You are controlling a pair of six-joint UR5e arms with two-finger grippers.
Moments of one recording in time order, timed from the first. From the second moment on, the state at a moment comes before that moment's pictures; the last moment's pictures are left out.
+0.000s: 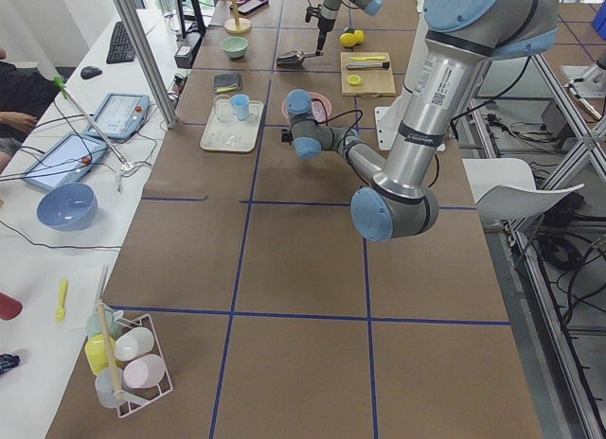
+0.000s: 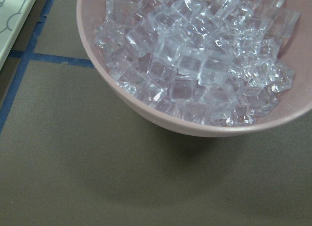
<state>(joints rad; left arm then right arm) -0.62 -2.00 -1.60 -2.25 -2.13 0.12 0.58 -1.78 2.05 -1.11 1.70 1.24</state>
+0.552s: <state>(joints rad) -0.62 -2.00 -1.61 -2.25 -2.13 0.12 0.55 -1.77 1.95 -0.98 1.67 1.26</state>
